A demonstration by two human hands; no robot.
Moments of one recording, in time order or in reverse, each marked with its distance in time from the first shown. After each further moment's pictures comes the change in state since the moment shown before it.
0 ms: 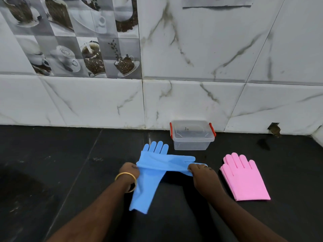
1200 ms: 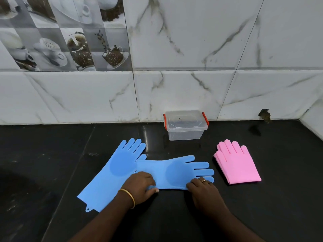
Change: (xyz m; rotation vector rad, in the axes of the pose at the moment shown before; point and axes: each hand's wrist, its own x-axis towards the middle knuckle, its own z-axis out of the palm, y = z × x) left_hand -0.061 -0.034 0.010 0.739 -0.290 0.957; right_hand -0.089 -0.013 0.008 -0.033 -0.181 -0.136
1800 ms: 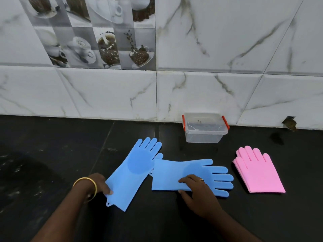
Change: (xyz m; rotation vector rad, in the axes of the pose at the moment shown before) left_hand -0.092 -0.139 -0.063 -0.457 -0.350 -1.014; right_hand 0.034 -0.068 -0.010 0.437 0.028 0.089
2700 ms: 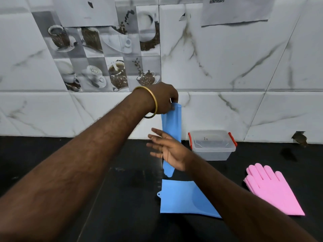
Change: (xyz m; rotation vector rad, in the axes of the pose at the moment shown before) left_hand -0.188 0.270 -0.162 0.545 0.630 1.026; right_hand 0.156 -0.142 -0.087 1.452 -0.349 0.014
